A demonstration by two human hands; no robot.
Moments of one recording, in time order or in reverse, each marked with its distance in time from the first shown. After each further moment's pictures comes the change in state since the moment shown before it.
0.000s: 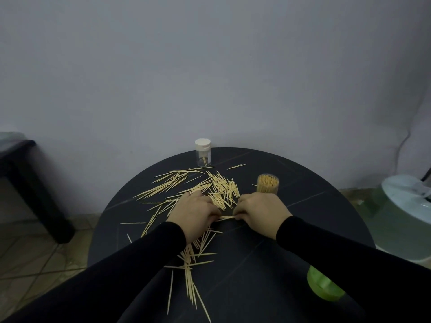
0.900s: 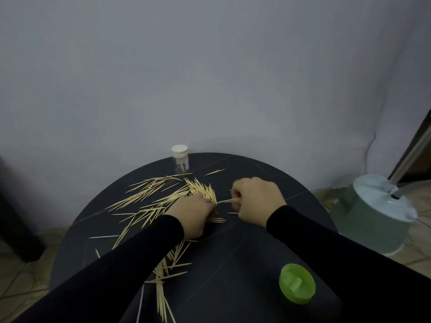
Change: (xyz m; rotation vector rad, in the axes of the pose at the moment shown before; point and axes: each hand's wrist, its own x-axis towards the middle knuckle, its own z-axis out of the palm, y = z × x) left_hand 0.044 0.026 -0.012 0.032 -0.075 0.155; right_hand -0.022 0.023 -0.034 0.046 0.188 0.294
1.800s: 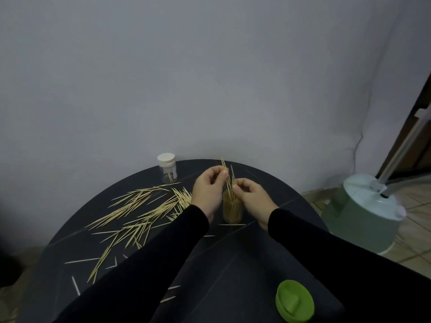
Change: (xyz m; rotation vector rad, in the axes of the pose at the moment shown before) left_hand 0.074 0.039 -0.018 -1.679 0.605 -0.397; right_hand 0.038 0.043 0.051 1.278 0.121 0.345
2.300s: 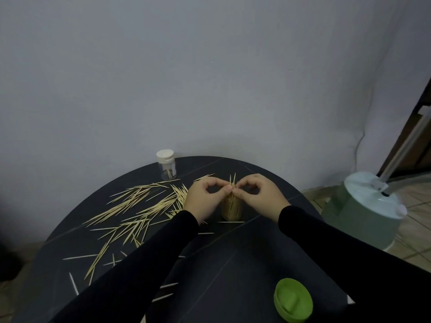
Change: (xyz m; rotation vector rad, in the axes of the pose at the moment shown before) left_hand -0.003 -0.016 -0.023 0.398 -0.158 0.102; right_hand -0.005 -0.002 -0.028 -0.473 0.000 -0.226
